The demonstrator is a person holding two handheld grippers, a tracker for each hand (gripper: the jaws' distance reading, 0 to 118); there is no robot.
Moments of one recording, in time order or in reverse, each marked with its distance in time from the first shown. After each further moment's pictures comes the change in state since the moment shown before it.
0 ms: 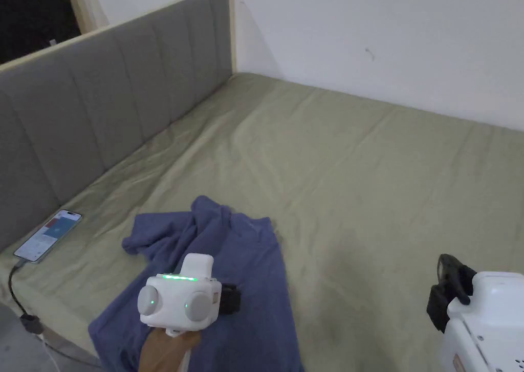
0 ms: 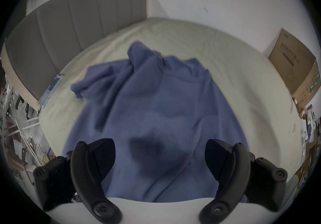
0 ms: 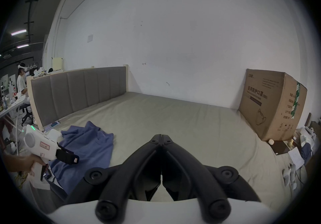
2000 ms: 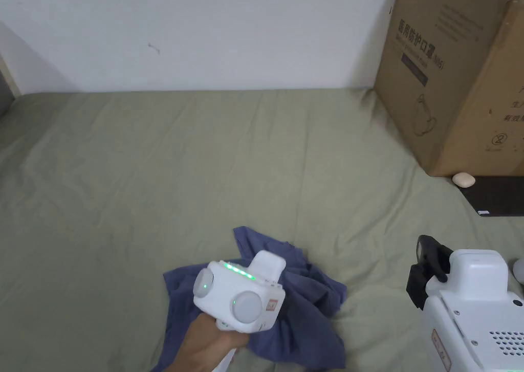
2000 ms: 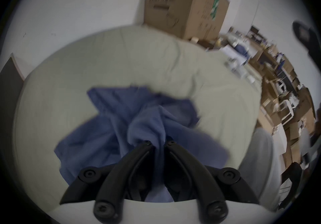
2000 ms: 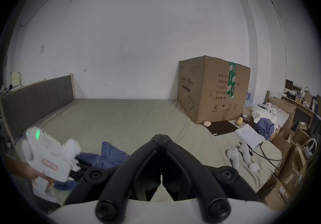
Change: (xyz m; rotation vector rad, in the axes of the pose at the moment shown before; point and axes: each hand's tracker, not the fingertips) left arm 0.381 -0.058 0.061 -0.061 -0.535 -0.716; right arm 0.186 -0.036 0.151 0.000 -0.412 -0.142
